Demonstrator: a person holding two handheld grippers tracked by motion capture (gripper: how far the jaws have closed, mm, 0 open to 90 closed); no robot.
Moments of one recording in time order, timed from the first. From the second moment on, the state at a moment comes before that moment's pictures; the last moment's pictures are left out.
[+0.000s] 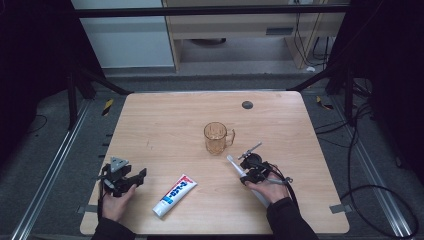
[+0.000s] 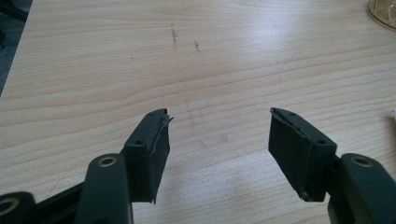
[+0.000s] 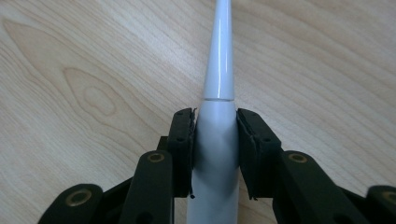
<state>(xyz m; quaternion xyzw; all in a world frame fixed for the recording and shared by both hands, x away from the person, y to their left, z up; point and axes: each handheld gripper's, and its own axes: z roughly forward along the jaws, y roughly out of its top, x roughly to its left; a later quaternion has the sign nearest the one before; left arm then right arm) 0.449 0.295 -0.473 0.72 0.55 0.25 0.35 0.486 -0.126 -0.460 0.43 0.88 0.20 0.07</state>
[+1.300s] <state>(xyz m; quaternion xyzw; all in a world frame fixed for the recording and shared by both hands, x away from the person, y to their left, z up) 0.449 0.294 -0.473 0.72 0.55 0.25 0.35 0.468 -0.160 -0.374 0.44 0.77 0.42 0.19</state>
